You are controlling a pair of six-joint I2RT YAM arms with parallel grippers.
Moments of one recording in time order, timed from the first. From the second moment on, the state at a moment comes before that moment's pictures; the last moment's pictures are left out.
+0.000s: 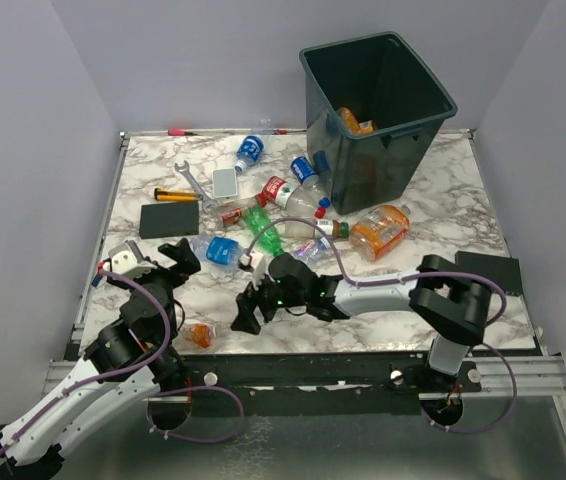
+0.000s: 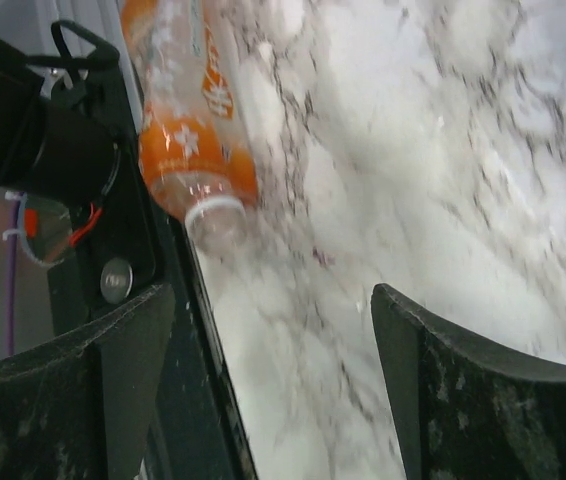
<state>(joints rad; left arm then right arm) -0.86 0.26 0.50 -0.35 -1.09 -0.52 1.14 1.72 0.86 0.37 -0.30 0.34</state>
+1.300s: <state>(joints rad) -0.86 0.26 0.49 -0.36 -1.09 -0.52 1.22 2.08 1.17 0.34 -0.43 0.16</state>
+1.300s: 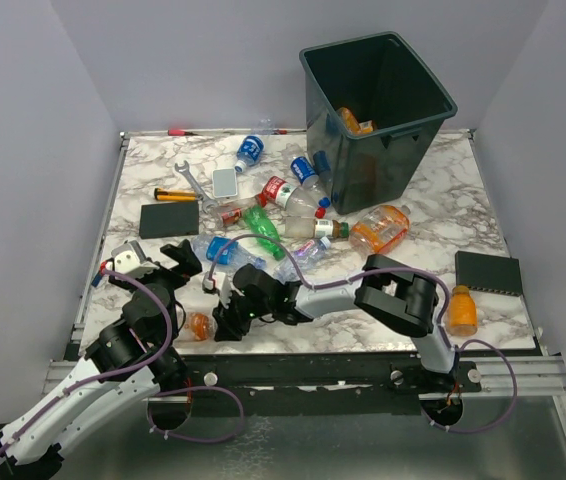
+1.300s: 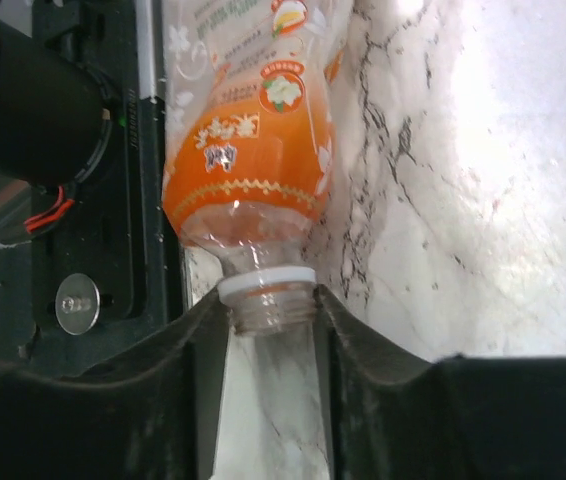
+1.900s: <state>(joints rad) -0.86 0.26 0.49 -0.36 -1.09 -0.52 1.22 1.67 0.79 0.34 -0.20 0.18</state>
